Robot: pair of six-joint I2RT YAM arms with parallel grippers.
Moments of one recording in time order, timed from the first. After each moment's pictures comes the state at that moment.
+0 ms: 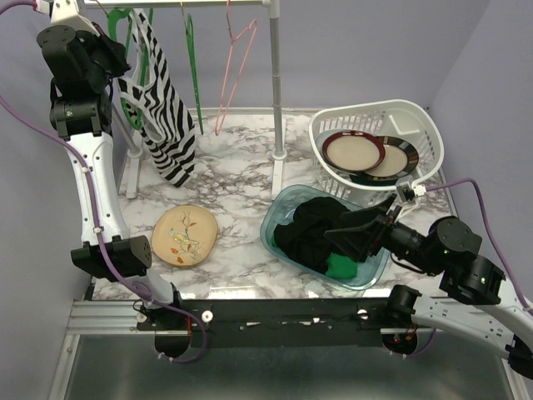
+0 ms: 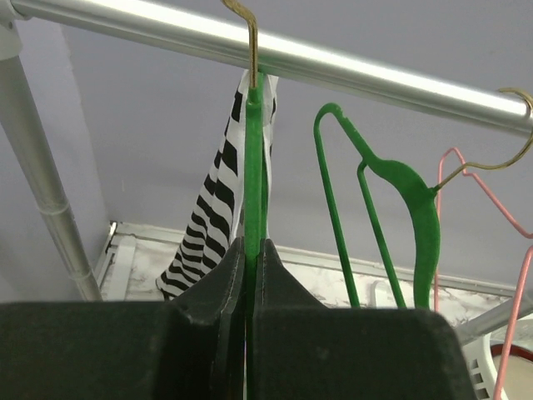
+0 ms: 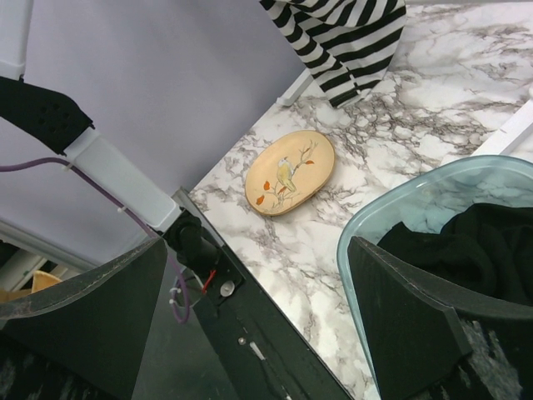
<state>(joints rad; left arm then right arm) 0.22 1.63 2.15 -0.50 0.20 -0.28 1.01 0.48 0.87 -0.39 0.07 0.52</state>
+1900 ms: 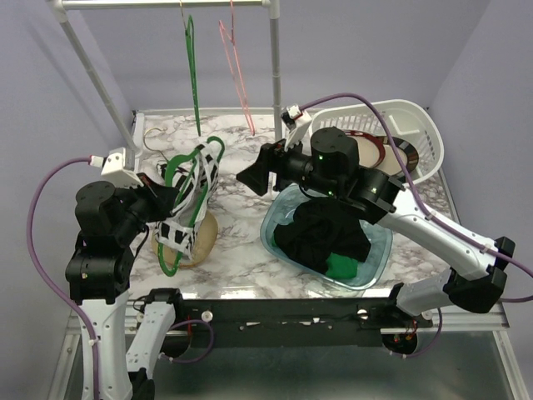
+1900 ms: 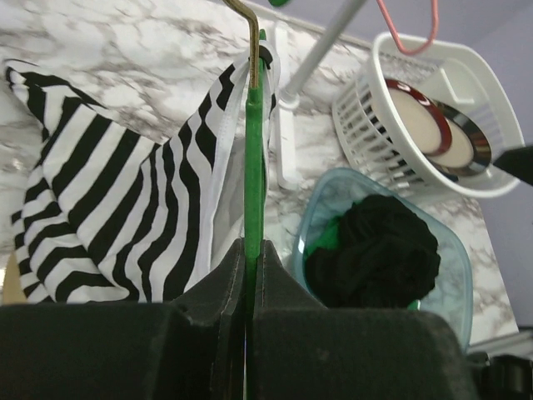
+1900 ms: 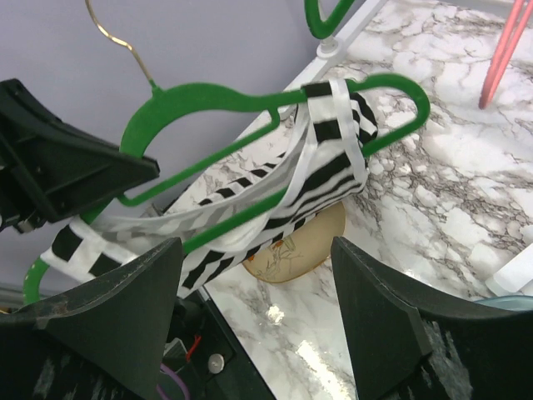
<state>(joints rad) 0.01 0.65 1.21 -0.87 0.30 -0.41 1.01 1.40 1.57 -0.35 0.01 0.42</state>
